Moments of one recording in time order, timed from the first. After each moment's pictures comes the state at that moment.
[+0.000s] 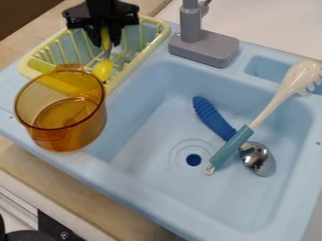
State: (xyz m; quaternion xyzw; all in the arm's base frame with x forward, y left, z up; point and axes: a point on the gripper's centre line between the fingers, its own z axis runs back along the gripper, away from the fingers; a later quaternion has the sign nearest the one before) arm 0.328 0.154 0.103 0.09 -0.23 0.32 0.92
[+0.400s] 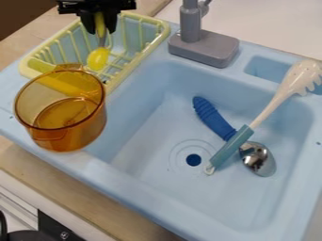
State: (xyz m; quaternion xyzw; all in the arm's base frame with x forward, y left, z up) arm 0.317 0.140 0.131 0.10 -0.23 0.32 0.91
